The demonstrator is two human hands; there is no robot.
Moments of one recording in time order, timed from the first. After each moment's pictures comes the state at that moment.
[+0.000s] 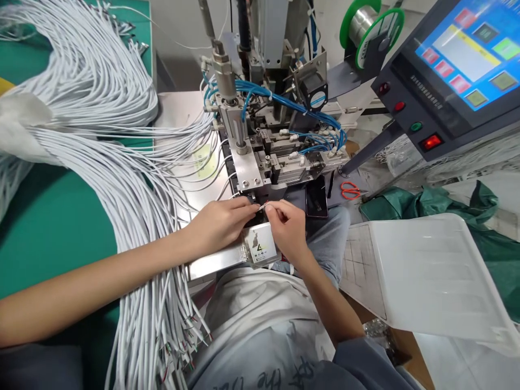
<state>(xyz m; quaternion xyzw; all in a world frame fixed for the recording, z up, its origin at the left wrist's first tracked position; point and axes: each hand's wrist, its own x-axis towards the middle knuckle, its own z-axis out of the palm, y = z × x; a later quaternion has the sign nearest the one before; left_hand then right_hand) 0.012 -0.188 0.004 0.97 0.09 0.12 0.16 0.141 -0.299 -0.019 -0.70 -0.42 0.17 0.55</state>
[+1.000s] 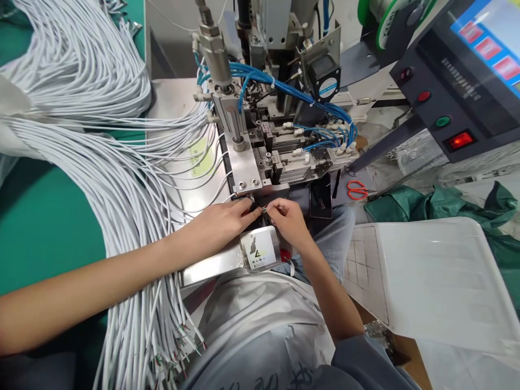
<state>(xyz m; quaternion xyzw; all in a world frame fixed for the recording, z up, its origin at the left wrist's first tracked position) 0.019 -0.187 0.010 1.00 0.05 -0.06 0.00 0.166 -0.280 -0.038 -0.68 -0.31 0.42 0.52</state>
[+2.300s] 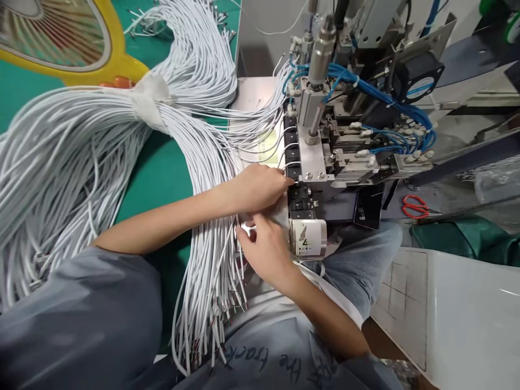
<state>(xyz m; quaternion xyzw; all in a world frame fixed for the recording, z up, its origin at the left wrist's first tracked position) 0.003 -0.158 0.023 0.98 0.17 -0.04 0.00 0.033 -0.292 -0.018 -0.66 -0.54 0.35 0.39</state>
